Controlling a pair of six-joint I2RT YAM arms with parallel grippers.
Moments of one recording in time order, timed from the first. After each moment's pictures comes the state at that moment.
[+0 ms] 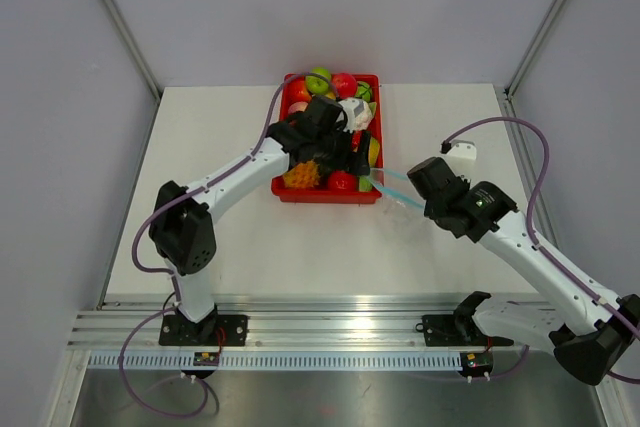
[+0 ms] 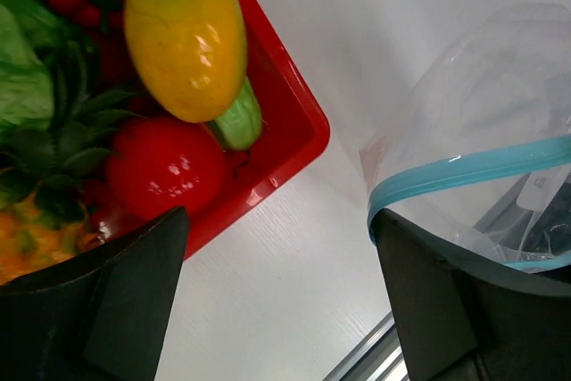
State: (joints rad) left arm -0.72 1.82 1.61 -0.55 0.22 -0.32; right arm 0.67 1.07 1.11 -1.09 0.68 0.72
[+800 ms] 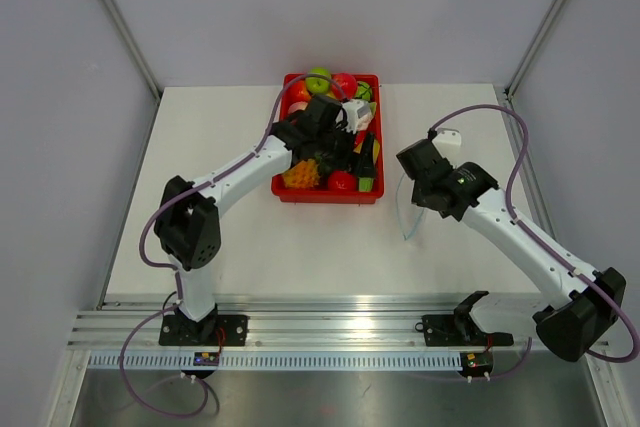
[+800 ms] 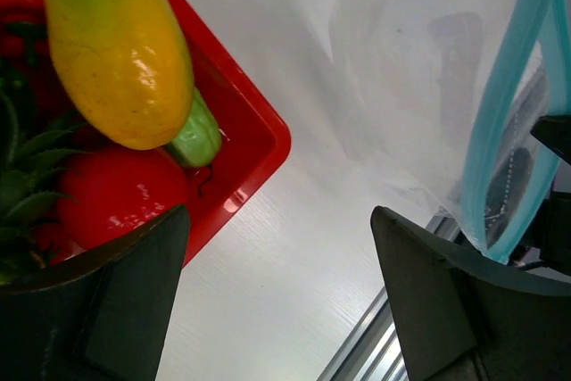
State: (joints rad) left arm -0.68 1.87 1.64 -0.51 0.42 -0.28; right arm 0.63 1.22 1.19 -1.01 0.57 0.68
